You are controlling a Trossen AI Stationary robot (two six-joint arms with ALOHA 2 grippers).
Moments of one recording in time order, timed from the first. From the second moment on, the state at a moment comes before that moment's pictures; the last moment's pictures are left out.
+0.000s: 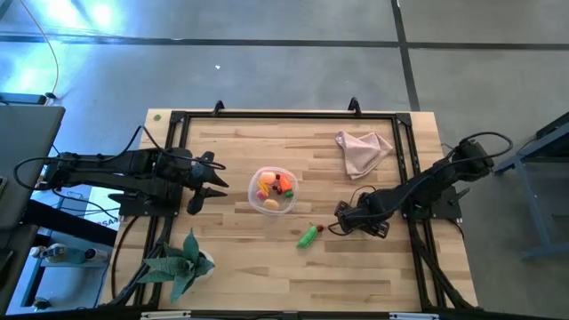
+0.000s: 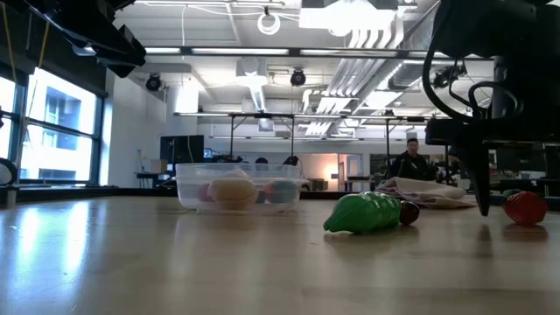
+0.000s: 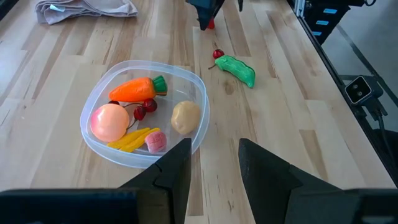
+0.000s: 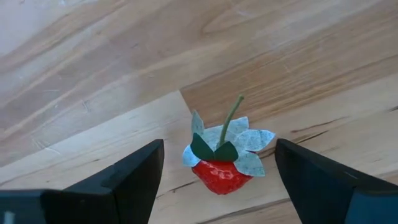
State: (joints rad) left arm 0.14 0.65 0.61 -0.55 0.14 -0.06; right arm 0.35 1.51 0.71 -0.63 0.02 2.35
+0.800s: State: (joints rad) left arm 0.14 0.65 0.61 -0.55 0.14 -0.06; right arm 0.30 1.51 0.71 -0.62 -0.04 2.32
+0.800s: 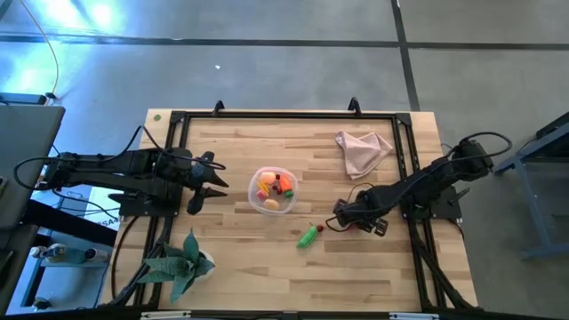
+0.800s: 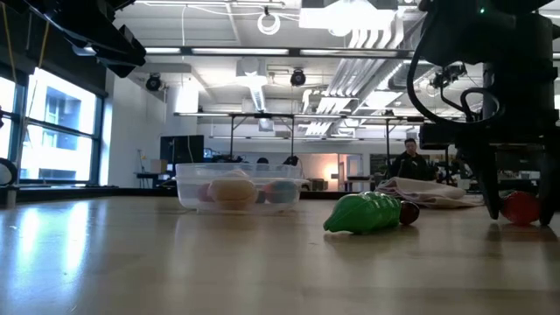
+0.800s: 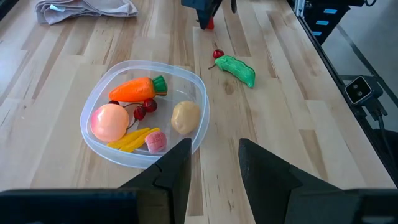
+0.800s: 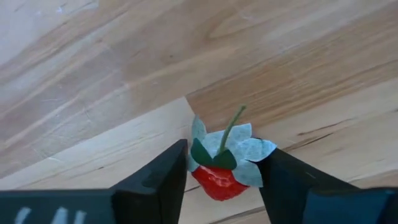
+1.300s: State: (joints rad) left arm 0.14 0.65 0.61 -0.55 0.14 -0.06; right arm 0.30 1.51 0.71 -0.61 -0.06 2.33
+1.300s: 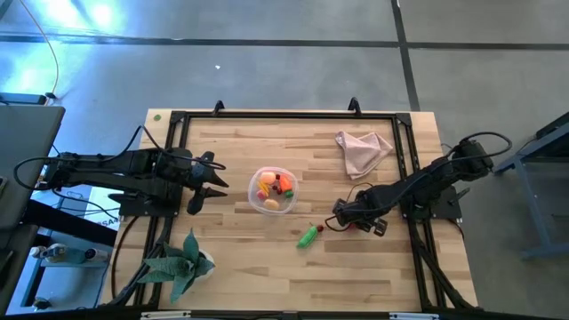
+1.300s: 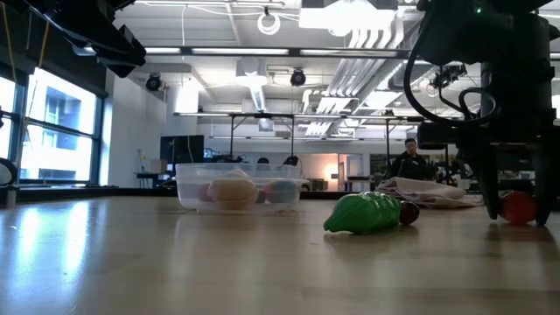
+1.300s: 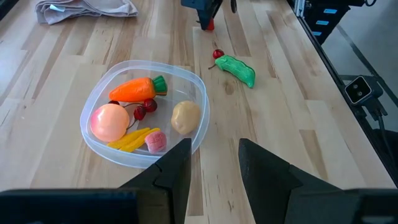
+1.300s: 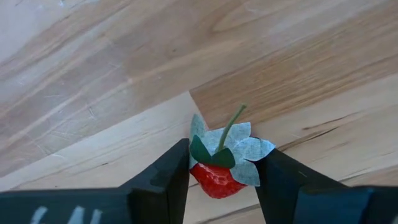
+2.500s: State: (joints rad) left arm 0.14 0.65 0.61 -0.55 0.14 -0.06; right arm 0.30 1.51 0.71 -0.60 -0.06 2.30
